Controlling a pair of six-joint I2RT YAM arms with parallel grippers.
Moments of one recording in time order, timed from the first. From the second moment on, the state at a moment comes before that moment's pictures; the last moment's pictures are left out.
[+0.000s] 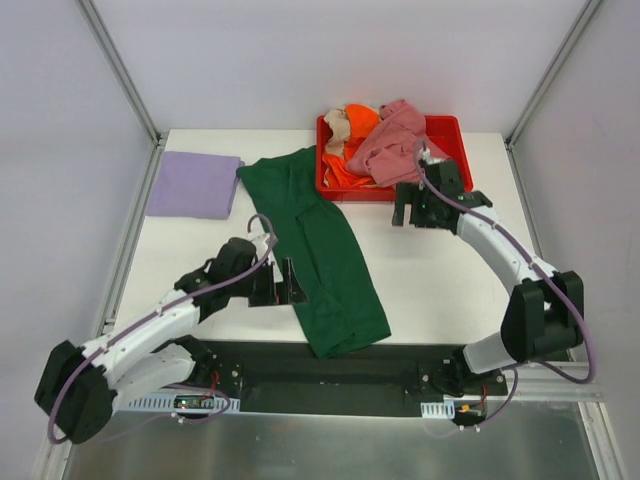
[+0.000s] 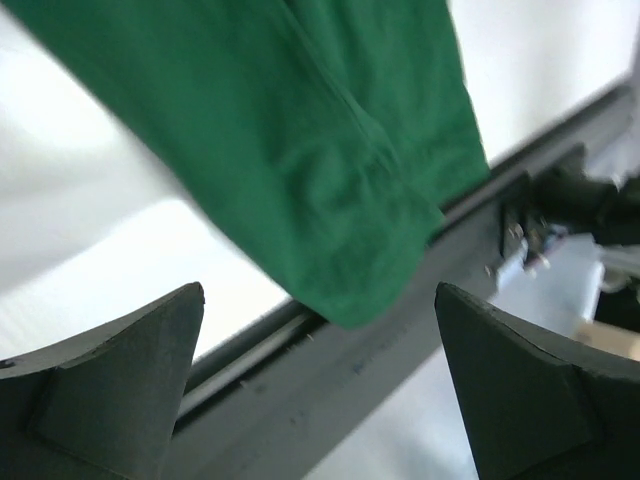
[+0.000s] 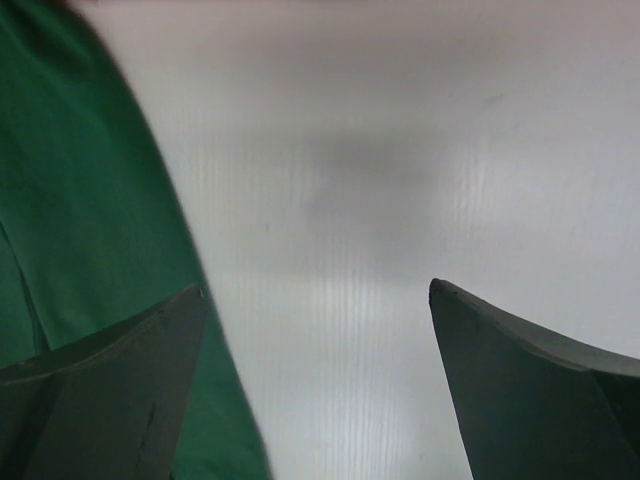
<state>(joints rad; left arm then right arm) -0.59 1.00 0.55 -0.38 0.36 -0.70 0.29 1.50 1.23 -0.59 0.06 0.27</state>
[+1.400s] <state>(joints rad) -1.18 1.27 0.56 -0.31 0.17 -1.08 0.56 0.84 0.36 -0.53 -0.41 0.70</state>
